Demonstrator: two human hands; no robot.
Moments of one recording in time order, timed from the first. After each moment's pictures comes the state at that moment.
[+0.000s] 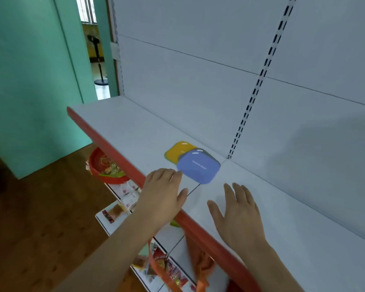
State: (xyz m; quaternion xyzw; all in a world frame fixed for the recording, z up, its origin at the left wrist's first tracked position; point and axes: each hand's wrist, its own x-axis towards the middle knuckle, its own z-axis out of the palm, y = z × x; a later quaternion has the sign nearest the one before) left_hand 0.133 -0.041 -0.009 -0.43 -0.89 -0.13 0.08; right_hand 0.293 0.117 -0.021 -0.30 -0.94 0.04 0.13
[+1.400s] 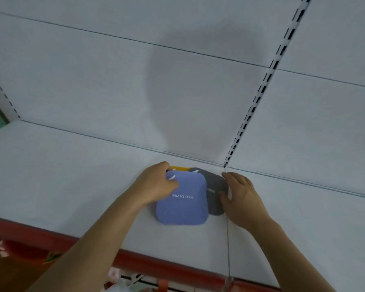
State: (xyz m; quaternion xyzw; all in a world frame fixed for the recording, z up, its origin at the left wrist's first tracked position) left_hand -0.095 0.076 0.004 -0.50 -0.78 -0.26 -0.28; right_hand 0.156 0.156 -0.025 -0.52 -0.84 0.12 0.11
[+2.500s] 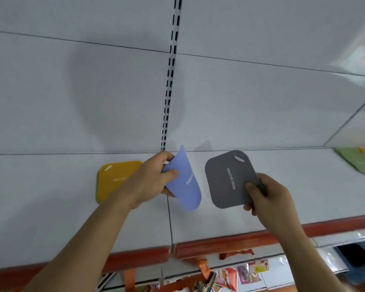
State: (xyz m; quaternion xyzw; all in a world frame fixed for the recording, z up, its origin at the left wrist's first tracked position) left_hand 0.019 0.081 0.040 -0.56 -0.53 -0.38 -0.51; right_hand 0.319 0.053 0.045 -0.66 -0.63 0.24 0.34
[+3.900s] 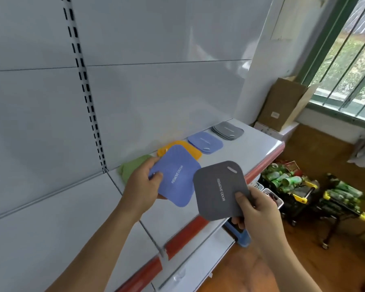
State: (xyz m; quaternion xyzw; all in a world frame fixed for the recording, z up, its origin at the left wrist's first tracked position) left_hand 0.744 0.299 0.014 -0.65 -0.41 -0.37 -0.51; right_hand 0.959 0.116 0.031 -0.74 -0.36 0.21 0.52
